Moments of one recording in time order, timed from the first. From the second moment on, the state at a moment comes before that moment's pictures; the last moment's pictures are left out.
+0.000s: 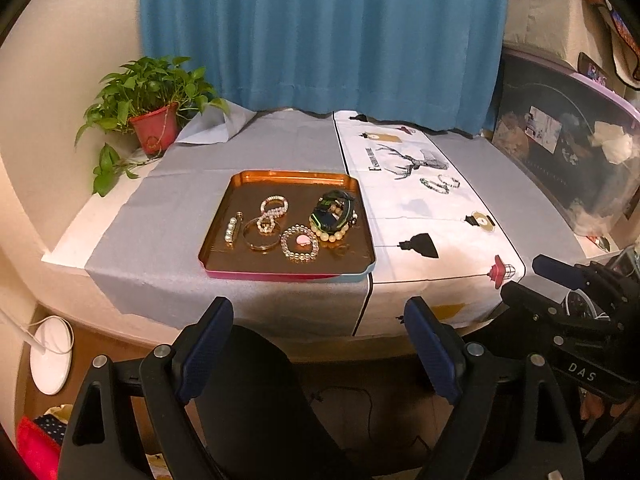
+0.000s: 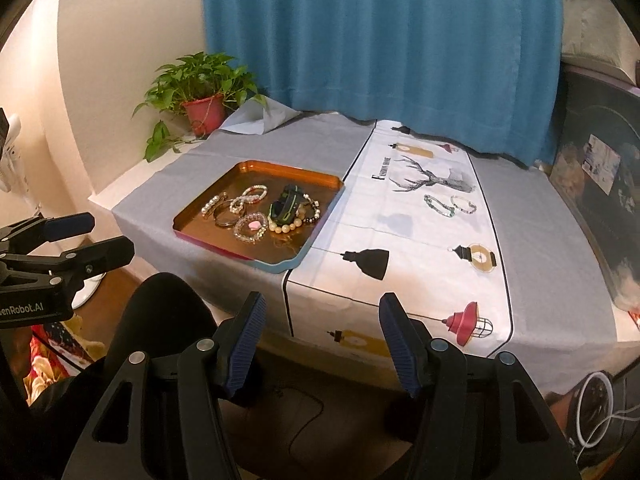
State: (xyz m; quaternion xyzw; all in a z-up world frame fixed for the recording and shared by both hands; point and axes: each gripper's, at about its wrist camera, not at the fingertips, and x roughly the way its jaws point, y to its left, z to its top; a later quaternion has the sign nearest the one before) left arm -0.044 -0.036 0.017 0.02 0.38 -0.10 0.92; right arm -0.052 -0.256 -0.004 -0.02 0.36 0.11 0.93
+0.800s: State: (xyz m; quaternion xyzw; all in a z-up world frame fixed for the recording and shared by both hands) left arm -0.027 -0.057 0.000 0.04 0.40 -0.11 0.91; right arm -0.035 -0.280 -0.025 0.00 0.38 0.09 0.92
